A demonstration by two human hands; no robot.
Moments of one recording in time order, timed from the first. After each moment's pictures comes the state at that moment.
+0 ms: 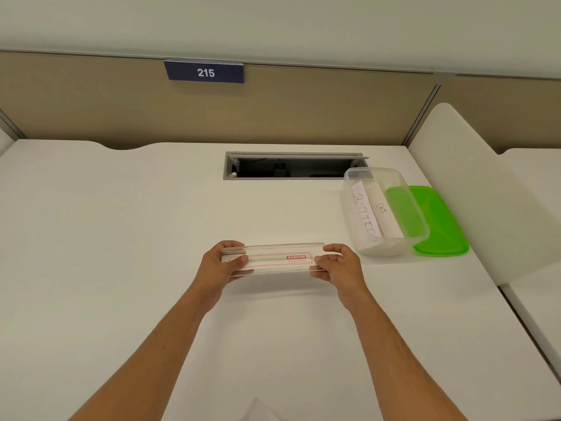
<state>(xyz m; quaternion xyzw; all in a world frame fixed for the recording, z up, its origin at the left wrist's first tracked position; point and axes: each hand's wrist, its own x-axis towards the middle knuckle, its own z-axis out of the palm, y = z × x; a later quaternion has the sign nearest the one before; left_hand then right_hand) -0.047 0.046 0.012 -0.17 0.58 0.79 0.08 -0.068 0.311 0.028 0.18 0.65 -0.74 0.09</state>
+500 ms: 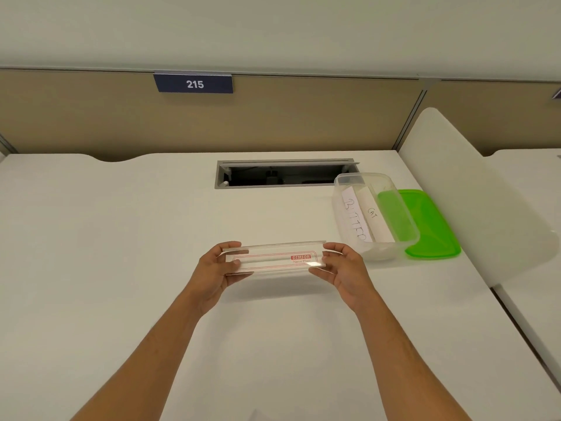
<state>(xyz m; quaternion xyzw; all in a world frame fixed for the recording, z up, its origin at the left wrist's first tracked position) -0.059 0.055 0.024 -0.14 0.52 0.84 0.11 -0.081 0.337 0.041 0.19 0.55 -0.81 0.12</state>
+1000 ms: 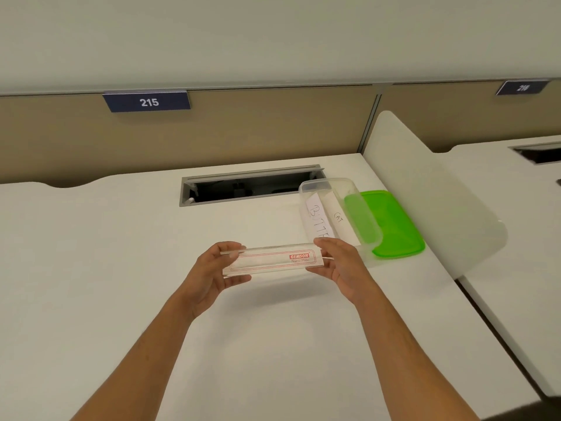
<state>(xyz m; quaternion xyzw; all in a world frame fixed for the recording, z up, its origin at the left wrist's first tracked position) -0.090 0.112 0.055 -0.04 0.53 0.83 0.17 -0.098 0.395 0.071 0.18 0.57 -0.79 0.11</state>
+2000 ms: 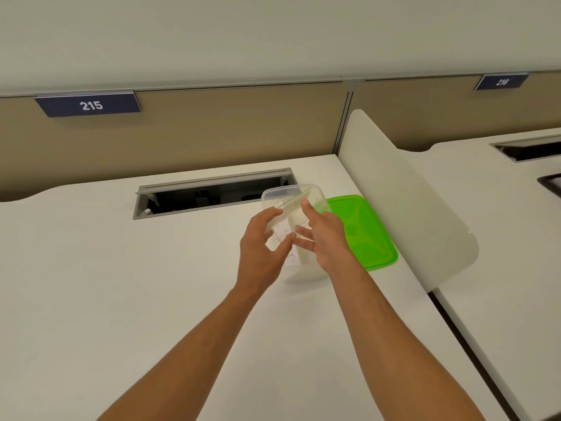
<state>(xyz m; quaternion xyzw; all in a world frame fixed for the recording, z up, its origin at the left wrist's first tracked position) -0.149 0.313 0.076 0.10 0.78 0.59 -0.17 -0.181 0.444 0.112 0.28 0.59 -0.76 0.04</state>
